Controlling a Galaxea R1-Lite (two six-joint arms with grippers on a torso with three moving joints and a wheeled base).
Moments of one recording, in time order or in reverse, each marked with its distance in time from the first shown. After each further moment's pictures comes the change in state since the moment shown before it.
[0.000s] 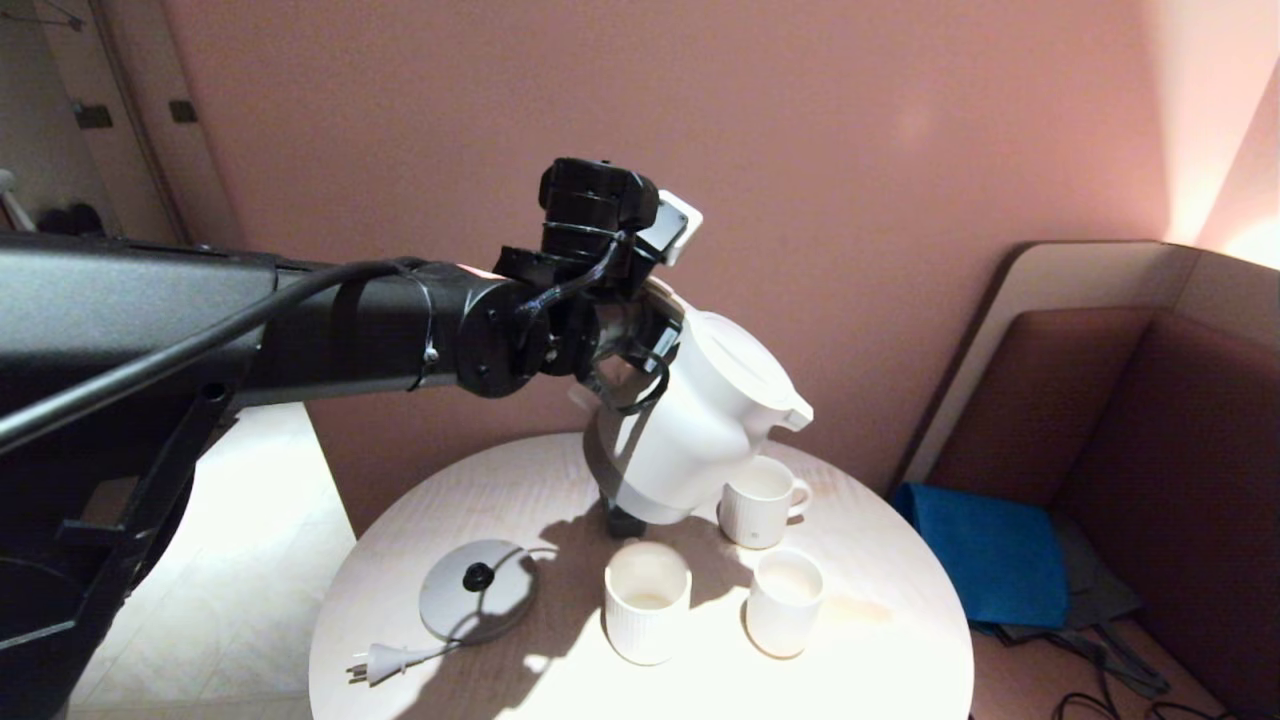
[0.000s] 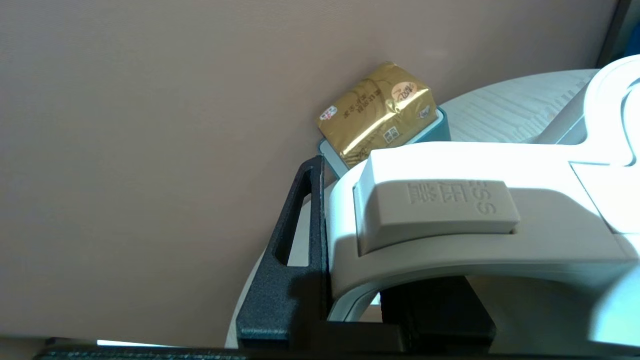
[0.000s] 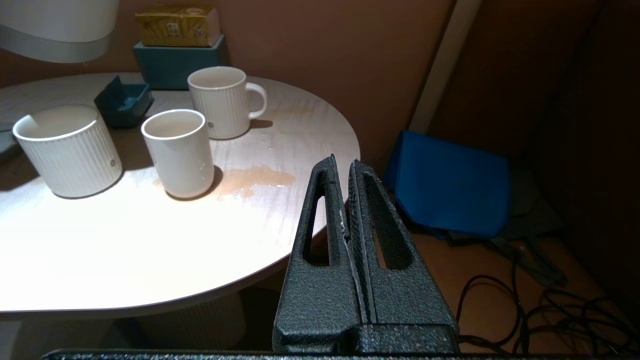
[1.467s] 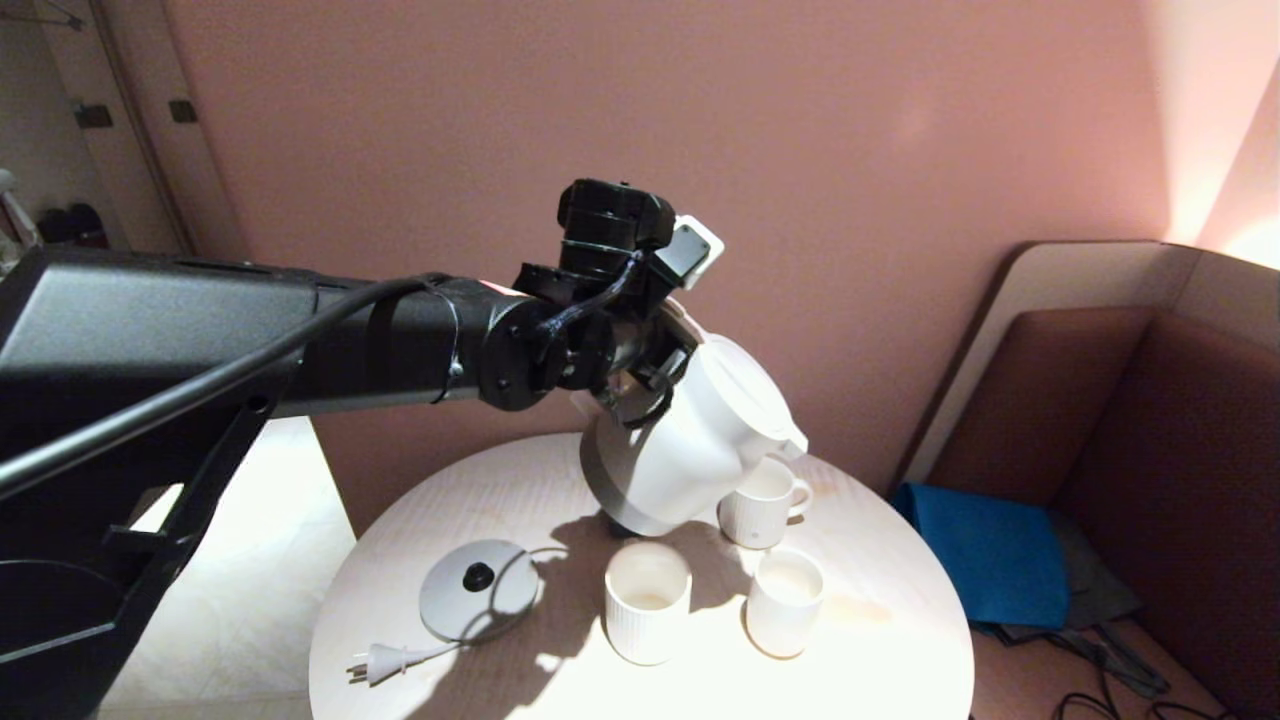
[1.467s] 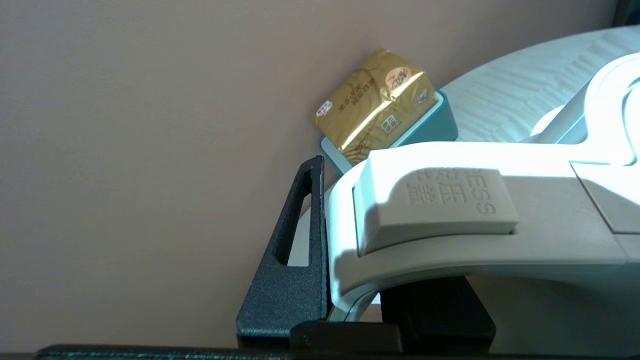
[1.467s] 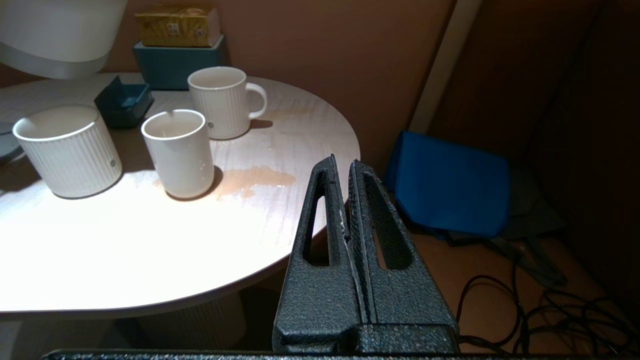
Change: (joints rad) left arm -0.016 0.027 -0.003 -0.001 0.005 0.104; right arm 0.000 0.000 0.000 0.000 0.001 0.000
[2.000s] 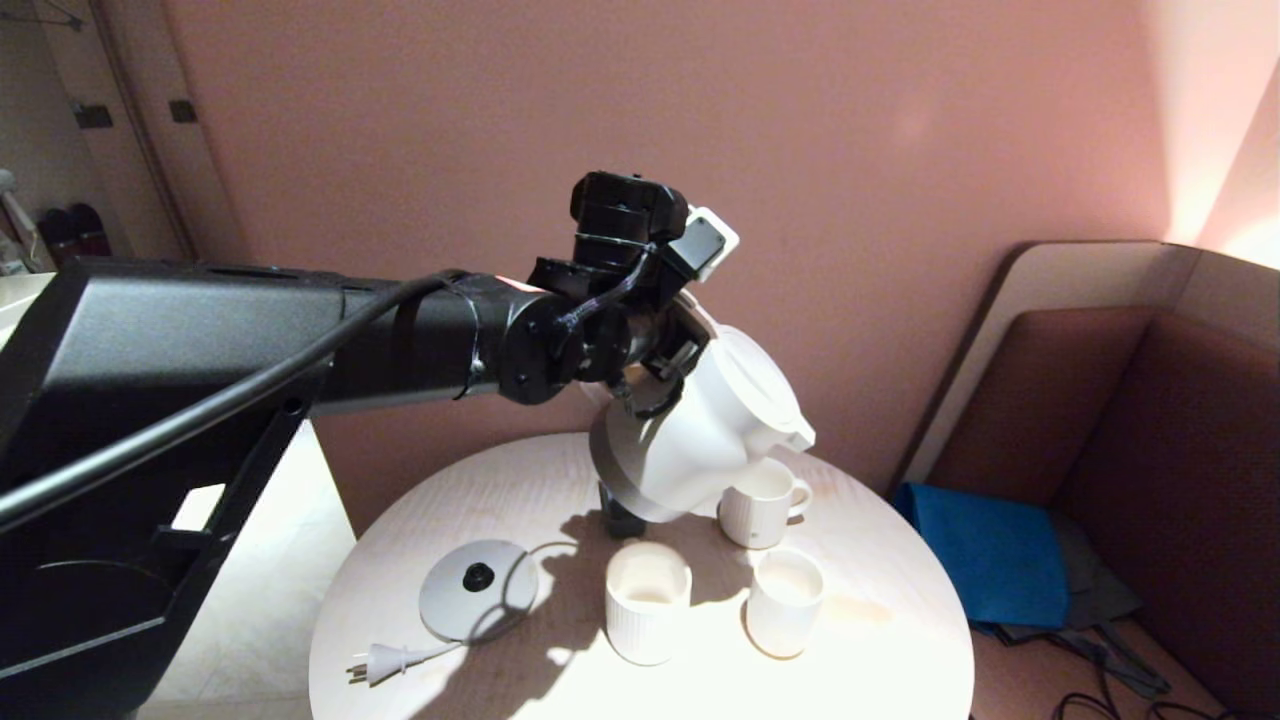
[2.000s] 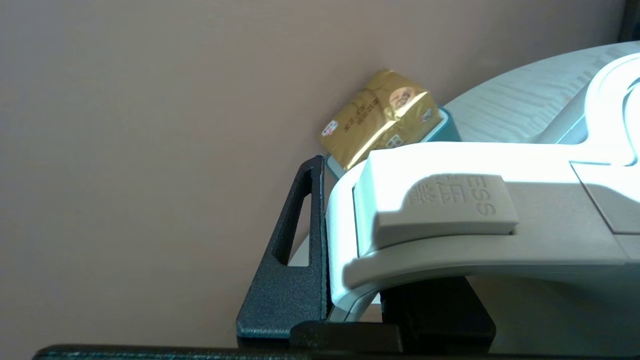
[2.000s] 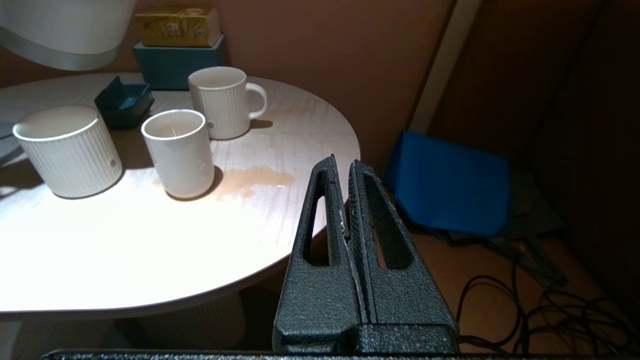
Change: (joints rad) left arm -0.013 0.039 -0.080 0.002 0.005 0.036; right arm 0.000 0.000 0.000 0.000 0.000 0.000
